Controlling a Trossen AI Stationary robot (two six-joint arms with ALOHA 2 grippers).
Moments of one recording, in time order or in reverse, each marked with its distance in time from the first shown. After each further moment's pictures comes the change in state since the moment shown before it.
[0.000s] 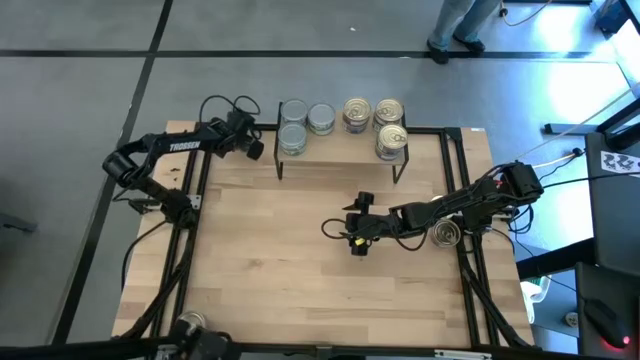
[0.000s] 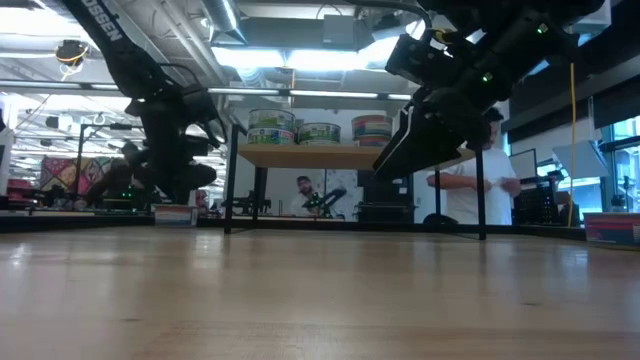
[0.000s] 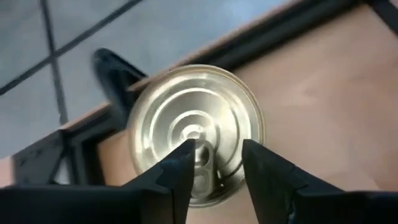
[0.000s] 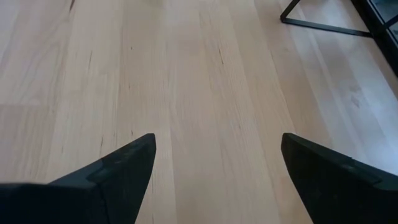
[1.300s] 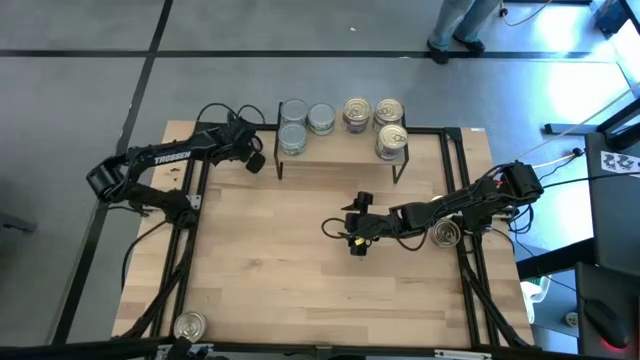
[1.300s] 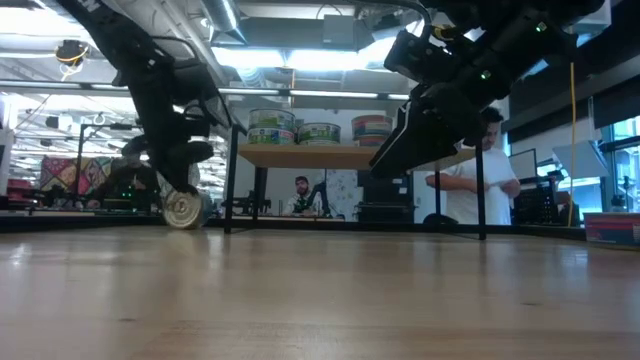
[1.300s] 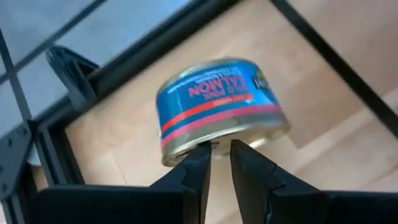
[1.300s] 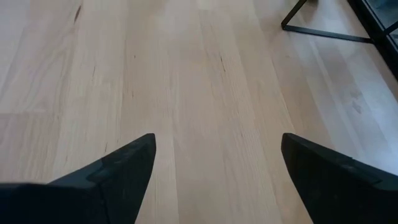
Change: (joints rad) left arm -0.143 -0.177 -0.002 -0.218 0.079 -0.042; right arm 0.000 0.000 0.000 0.025 -0.006 -0.005
